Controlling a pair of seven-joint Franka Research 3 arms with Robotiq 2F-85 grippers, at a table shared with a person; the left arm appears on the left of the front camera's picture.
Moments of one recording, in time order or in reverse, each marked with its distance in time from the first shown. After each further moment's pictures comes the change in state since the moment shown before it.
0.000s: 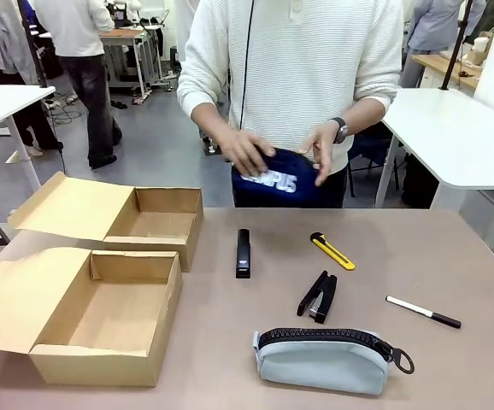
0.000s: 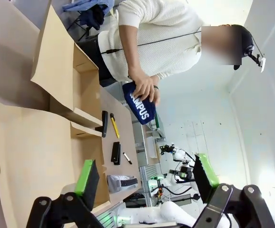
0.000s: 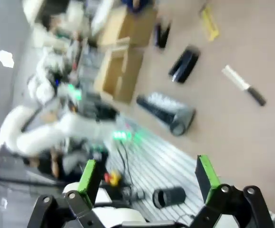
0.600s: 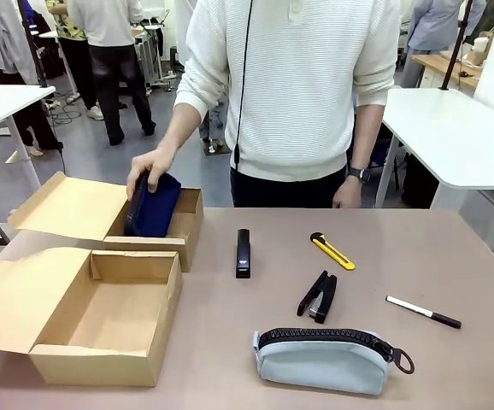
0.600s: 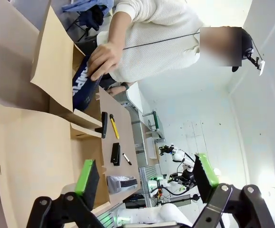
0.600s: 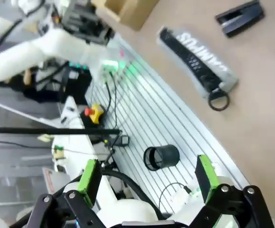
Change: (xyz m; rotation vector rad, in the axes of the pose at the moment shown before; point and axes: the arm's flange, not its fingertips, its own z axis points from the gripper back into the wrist) left arm 0.001 0.000 0.000 -0.003 -0.004 0.000; right arm 0.009 0.067 -0.082 -0.030 0.346 0.221
